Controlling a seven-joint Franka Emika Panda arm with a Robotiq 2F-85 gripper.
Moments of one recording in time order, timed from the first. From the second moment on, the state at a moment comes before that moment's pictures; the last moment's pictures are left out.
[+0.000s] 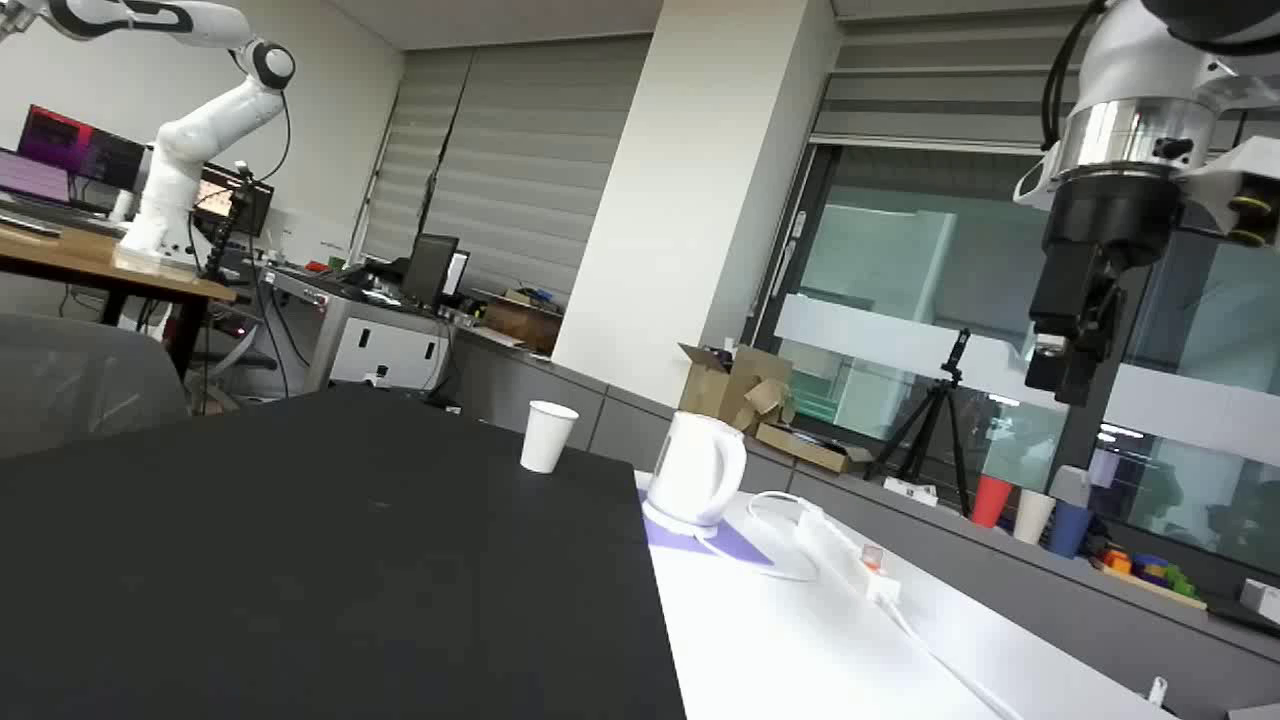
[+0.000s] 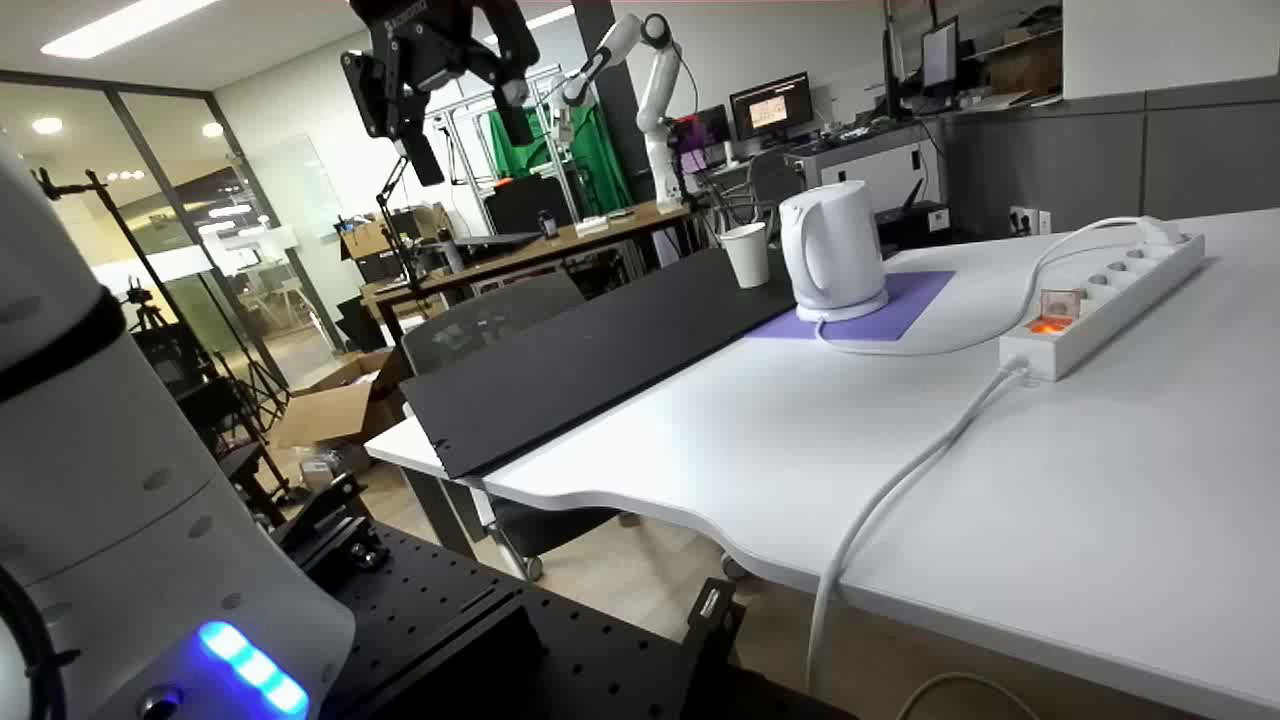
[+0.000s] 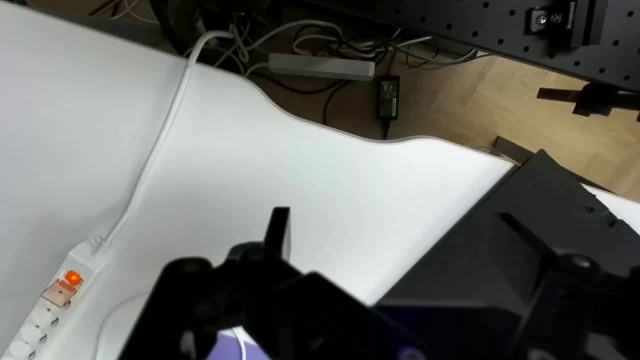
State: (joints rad) arm -0.06 -0.90 -0.14 -2.82 -0.18 1.95 -0.34
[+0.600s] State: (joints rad) arm -0.06 -0.89 -0.14 -2.83 -0.18 1.95 -0.34
